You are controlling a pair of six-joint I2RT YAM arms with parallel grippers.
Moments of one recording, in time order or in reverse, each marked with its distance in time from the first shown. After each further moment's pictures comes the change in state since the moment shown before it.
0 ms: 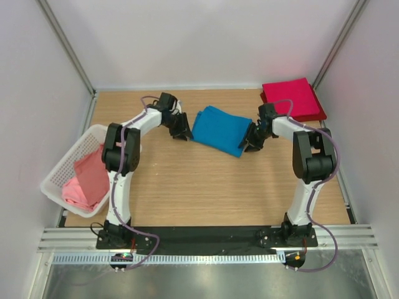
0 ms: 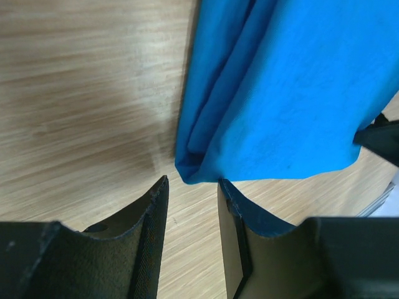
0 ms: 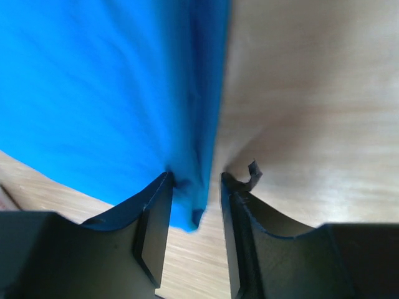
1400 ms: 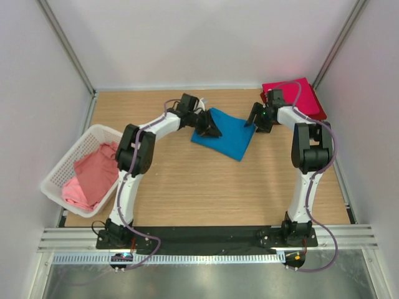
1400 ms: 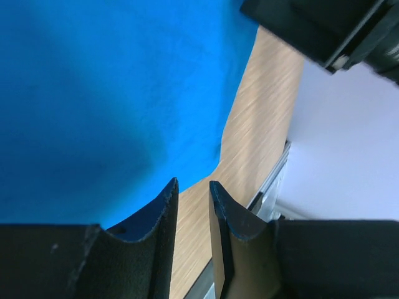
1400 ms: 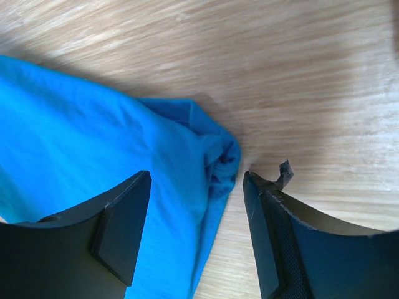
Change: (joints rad) left arm -0.148 0.062 0.067 0.268 0.253 -0.299; right arm -0.084 0.140 0.209 0.110 0.082 -0.140
